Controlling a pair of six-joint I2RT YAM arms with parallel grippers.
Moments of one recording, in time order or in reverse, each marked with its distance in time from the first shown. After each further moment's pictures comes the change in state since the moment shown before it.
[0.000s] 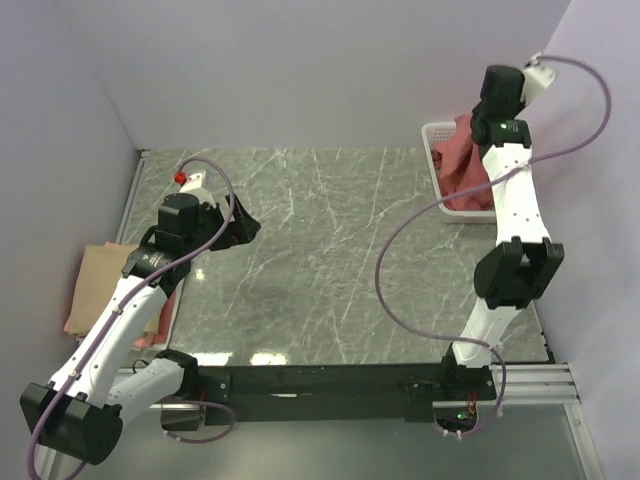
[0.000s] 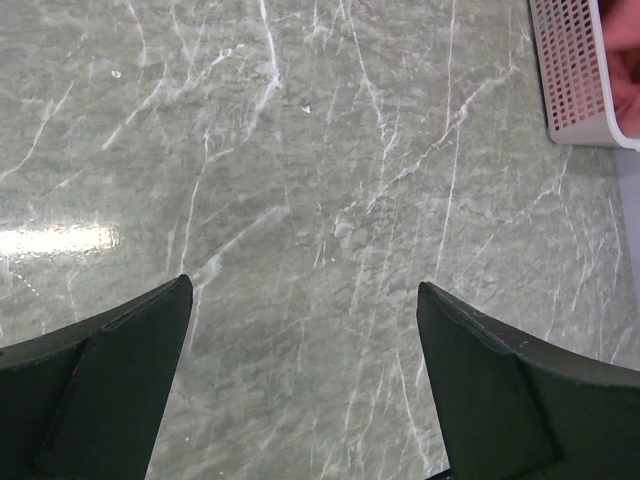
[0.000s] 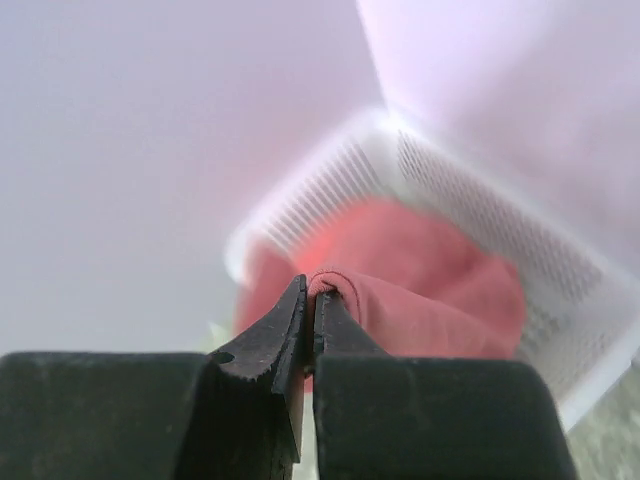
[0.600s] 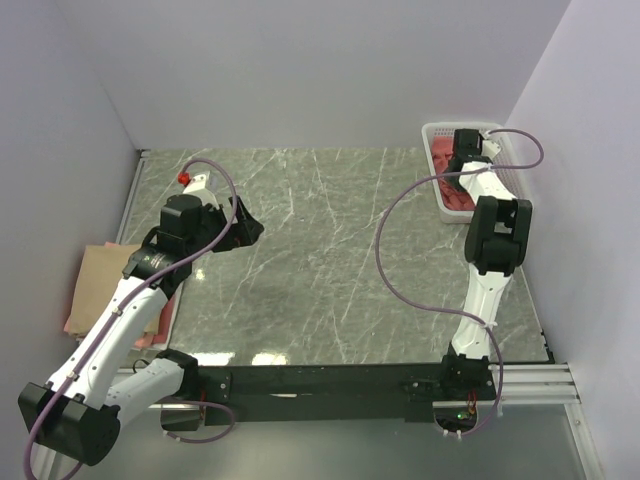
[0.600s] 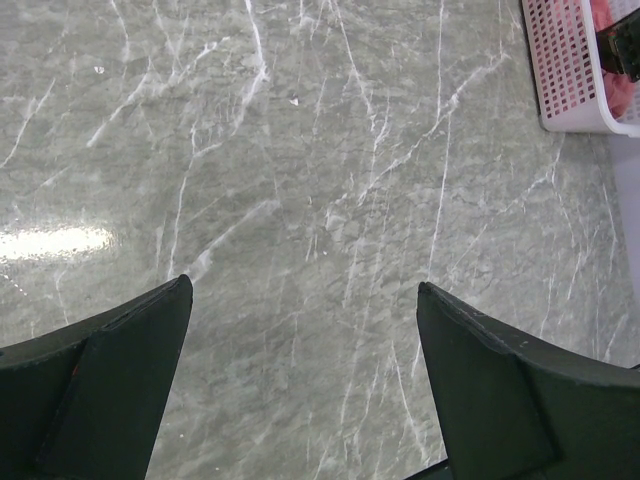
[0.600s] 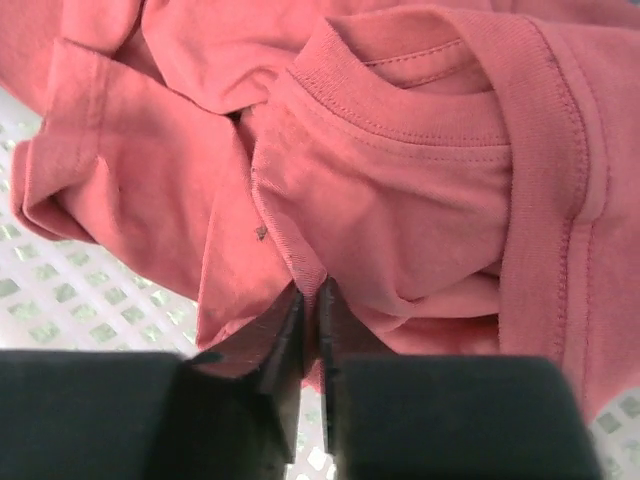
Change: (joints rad) left arm -0.029 -0.005 0.000 -0.005 0.000 0.000; right arm -0.048 0.349 -0.172 0.064 -0.196 0.104
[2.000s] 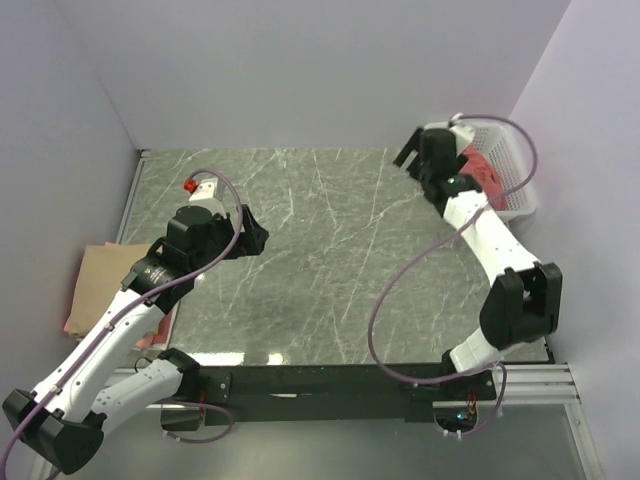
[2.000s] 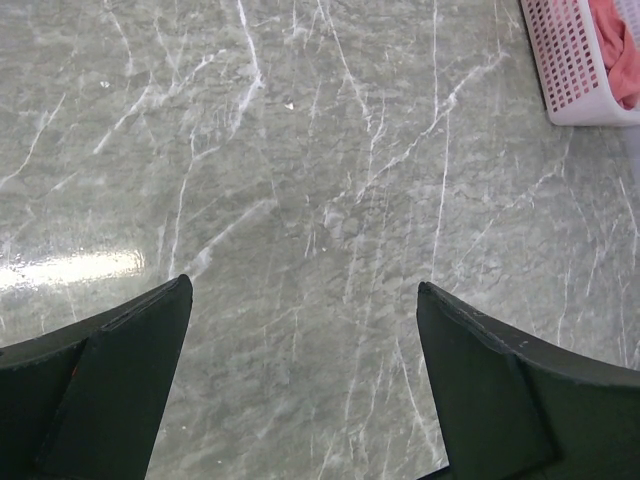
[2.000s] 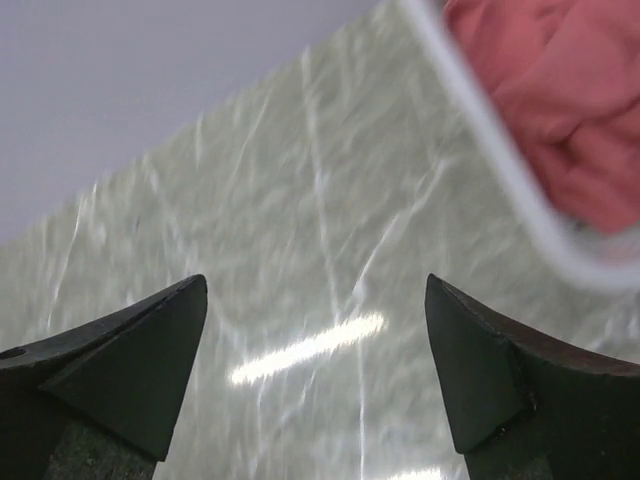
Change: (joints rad) left arm -0.166 -0.070 0.000 -0.032 -0.193 -0.003; right arm 0.389 -0.706 -0.488 0.115 0.051 -0.024
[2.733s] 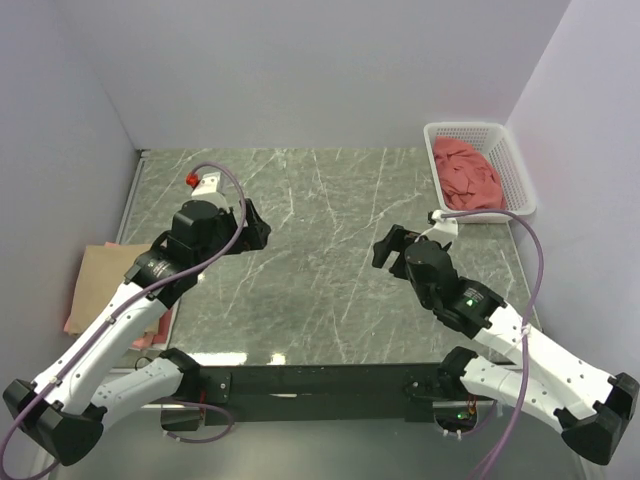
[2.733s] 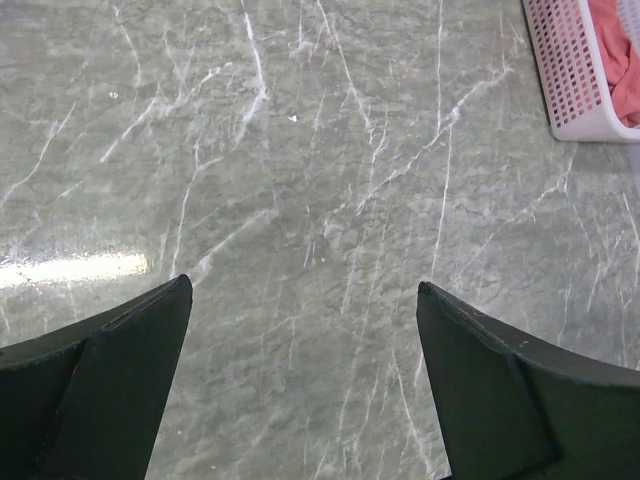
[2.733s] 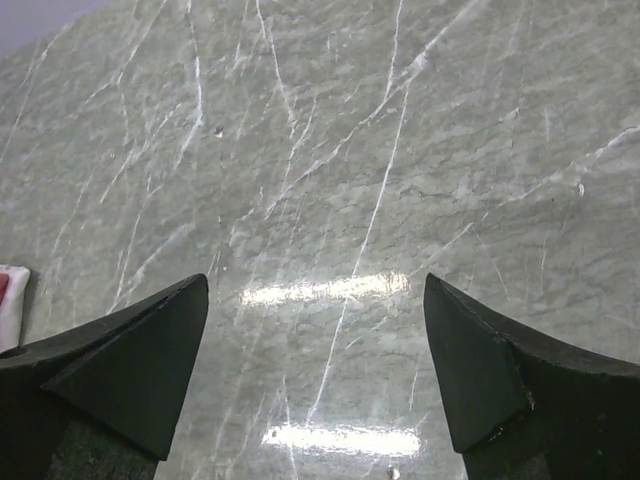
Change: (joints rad) left arm -0.035 0.048 0.061 -0.025 -0.063 -0.021; right arm 0.498 -0.715 -0.574 -0.121 0.199 0.122
